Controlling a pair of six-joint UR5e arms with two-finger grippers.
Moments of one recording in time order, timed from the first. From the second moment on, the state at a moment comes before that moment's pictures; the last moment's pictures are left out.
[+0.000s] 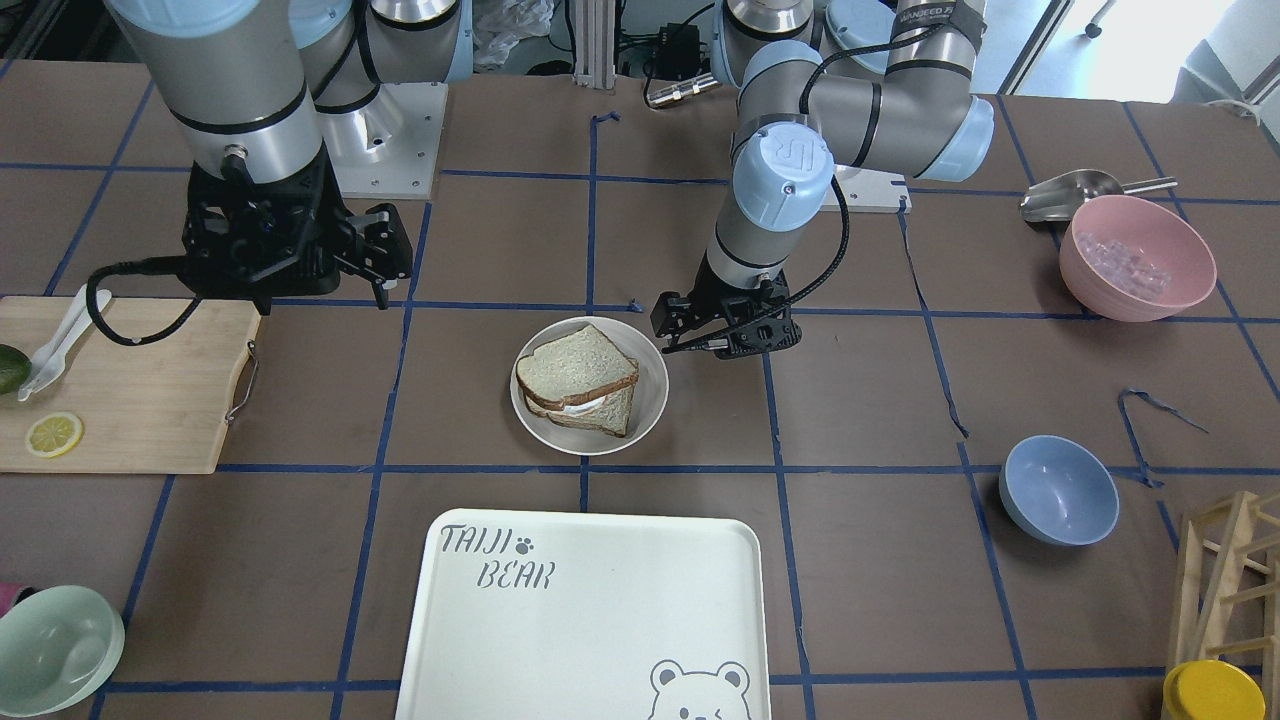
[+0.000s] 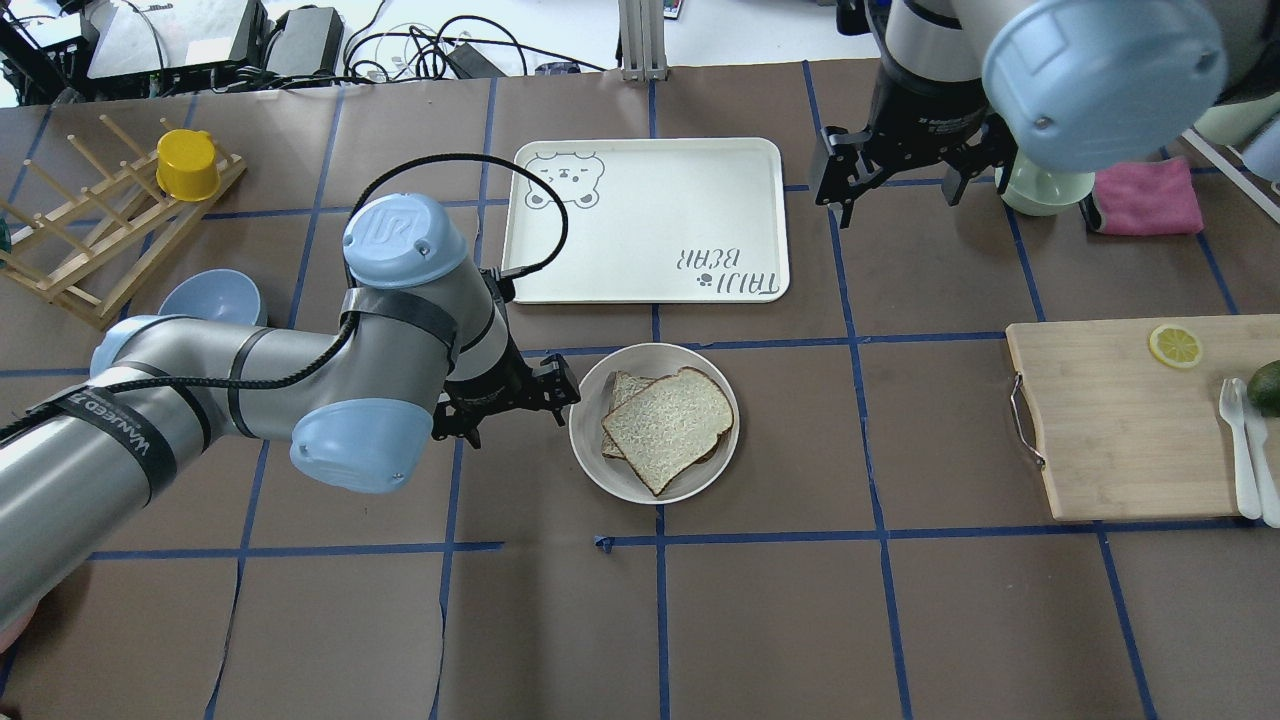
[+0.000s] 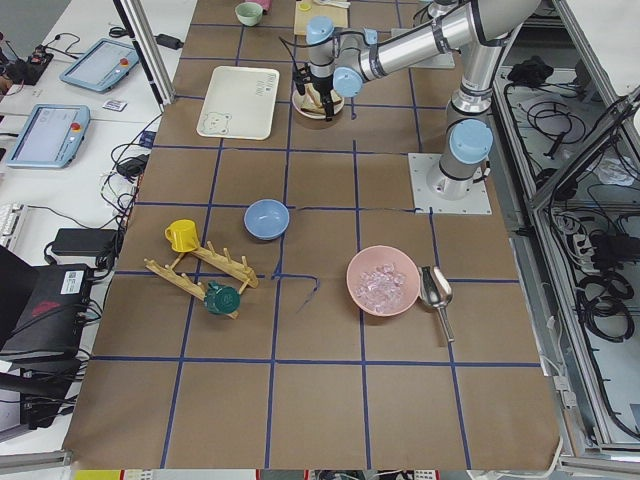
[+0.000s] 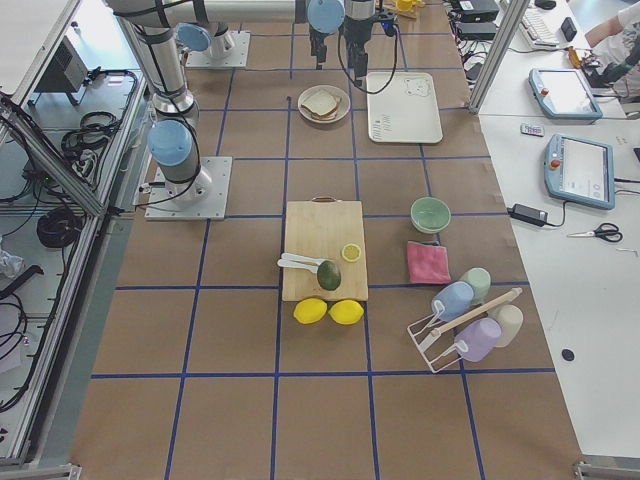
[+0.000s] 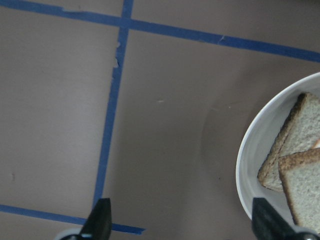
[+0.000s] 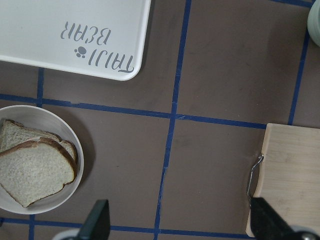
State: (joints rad) left arm -1.75 -1.71 -2.07 -1.03 1.48 -0.43; right arm 1.64 -1.49 1.51 -1.63 -1.65 -0.06
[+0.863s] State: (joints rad) left arm -1.77 -1.84 -2.11 -0.88 1.39 -0.58; right arm 1.60 -1.56 1.52 -1.54 -1.65 -0.07
